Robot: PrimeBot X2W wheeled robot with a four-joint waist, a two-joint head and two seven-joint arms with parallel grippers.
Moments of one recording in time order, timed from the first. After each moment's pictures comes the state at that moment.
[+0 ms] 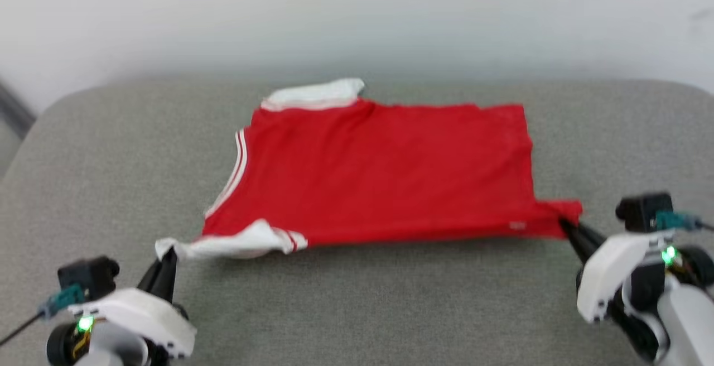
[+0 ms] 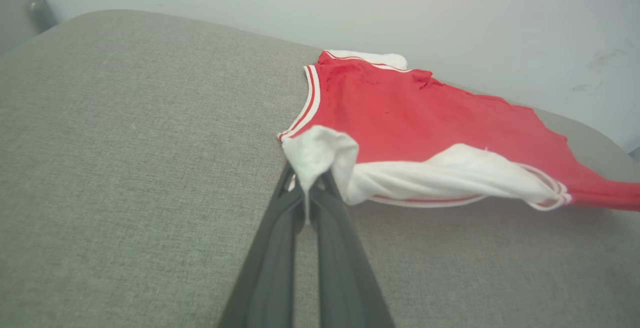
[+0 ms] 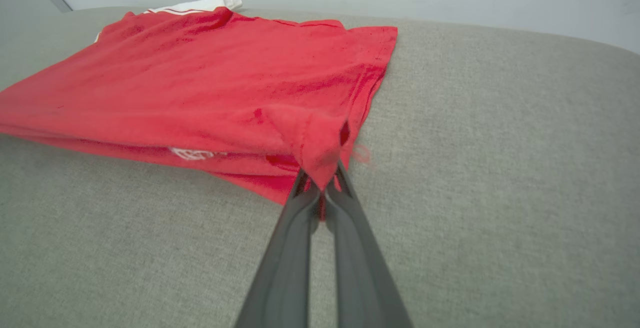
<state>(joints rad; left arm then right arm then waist) -0.18 0.55 -0.45 0.28 -0.94 0.13 -0.17 -0.35 -0.37 0.28 0.47 0.49 0.13 0.14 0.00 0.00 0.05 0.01</state>
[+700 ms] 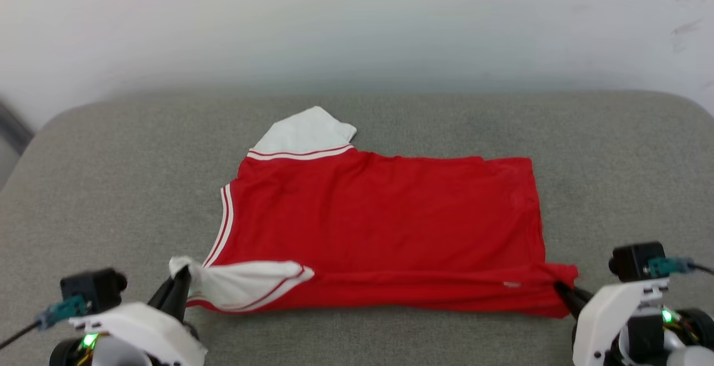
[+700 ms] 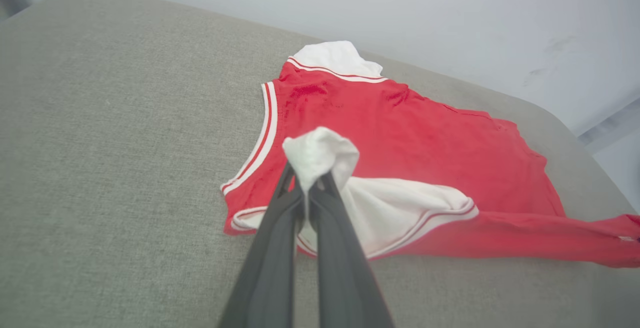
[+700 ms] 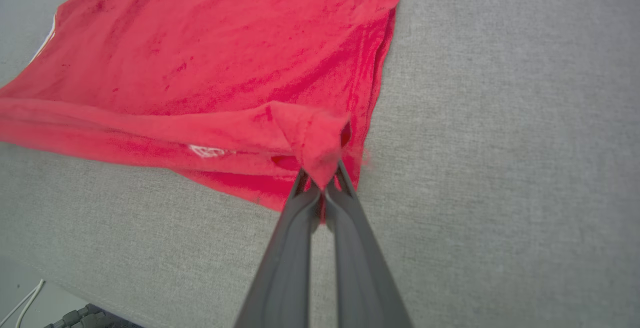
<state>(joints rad) 0.01 0.65 -0.43 -0.12 -1.00 0.29 -0.02 -0.01 -0.21 0.05 0.06 0.37 0.13 0.53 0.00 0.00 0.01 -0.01</state>
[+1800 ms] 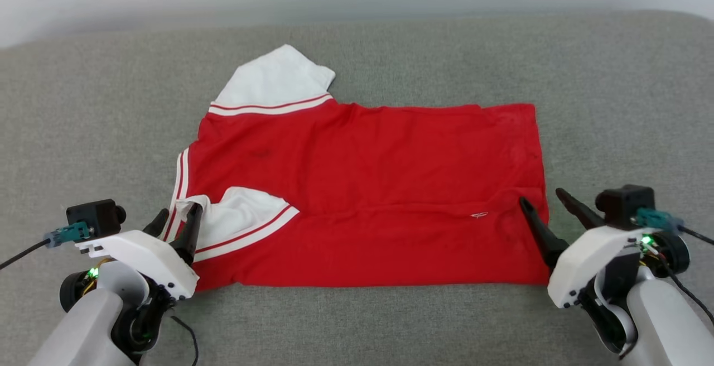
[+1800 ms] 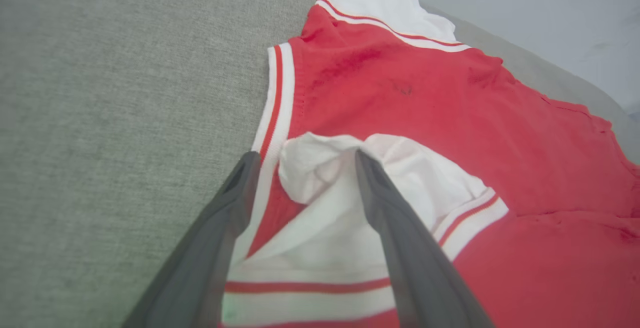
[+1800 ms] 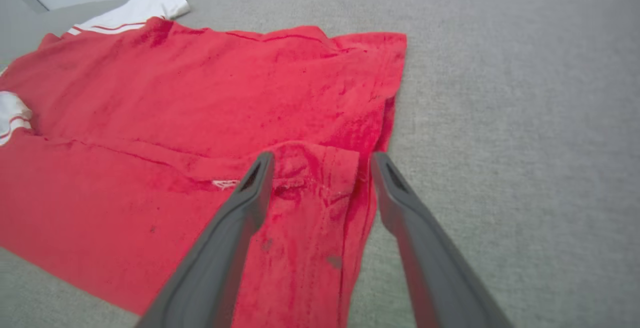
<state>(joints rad) -0.40 0.50 -0.48 0.51 -1.02 -0.01 -0.06 -0.32 -0.25 0.22 0.40 0.38 0.13 0.08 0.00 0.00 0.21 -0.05</state>
